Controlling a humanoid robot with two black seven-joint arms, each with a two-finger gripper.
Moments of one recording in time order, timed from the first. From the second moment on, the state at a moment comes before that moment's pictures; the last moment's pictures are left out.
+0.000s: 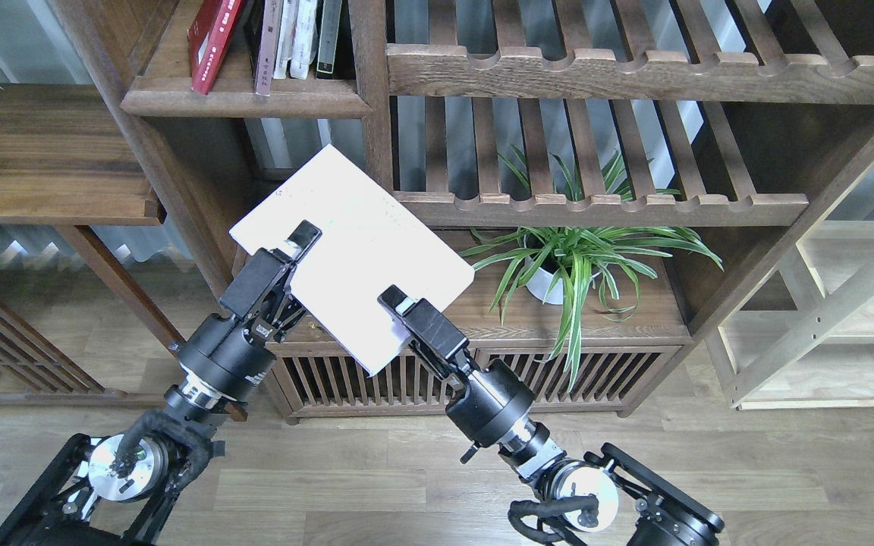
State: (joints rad) left arm -0.05 0.00 -1.25 -1.41 -0.16 -0.49 0.37; right arm 0.11 0.02 0.77 1.32 0.03 0.58 0.10
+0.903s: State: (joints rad) left arm -0.06 0.02 -1.23 -1.44 -0.16 -0.49 0.47; right arm 0.11 0.01 0.76 1.32 0.02 0.58 0.10
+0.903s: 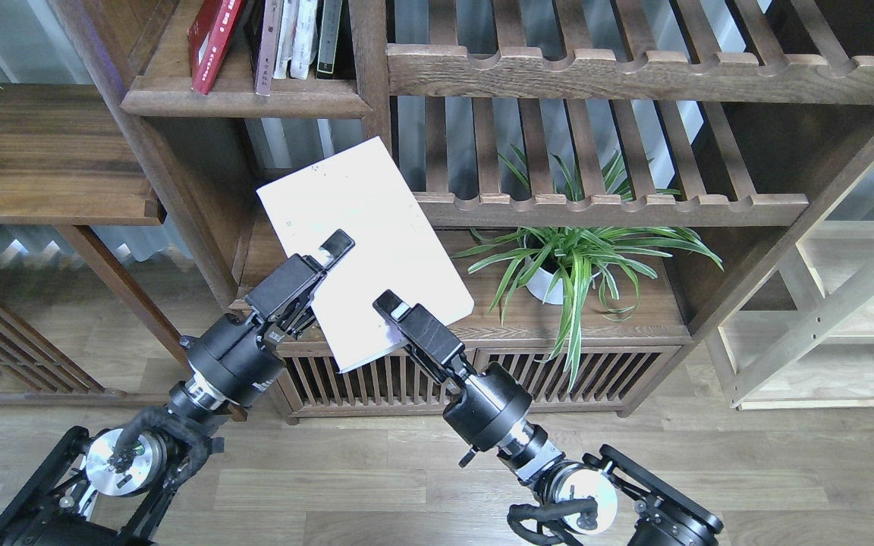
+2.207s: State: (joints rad) left arm -0.02 0.10 -1.23 -1.44 -0.22 -0.49 0.46; right arm 0.09 0.02 0.78 1.32 0.01 0.58 0.10
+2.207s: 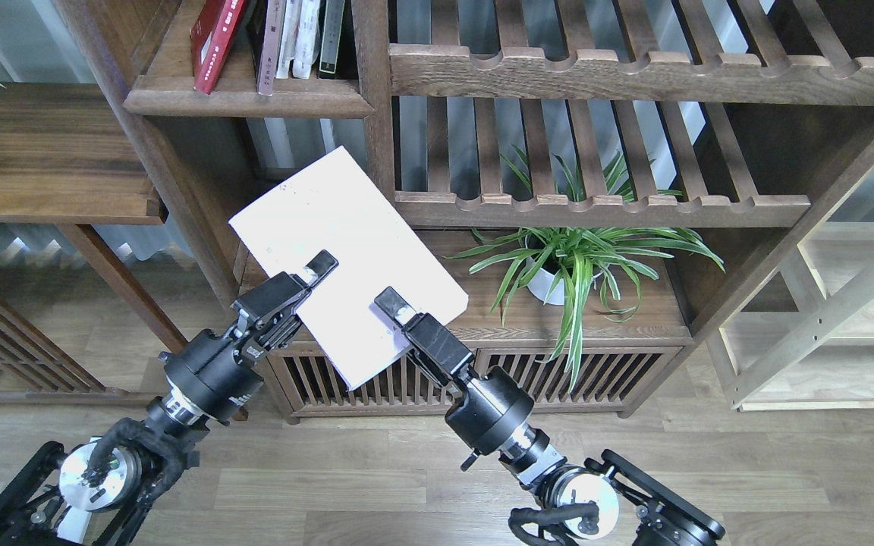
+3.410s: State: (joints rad) left arm 0.05 0.40 -1.57 -1.70 0.06 -0.49 0.48; right arm 0.10 0.01 0.98 1.15 0.06 0.58 0.11
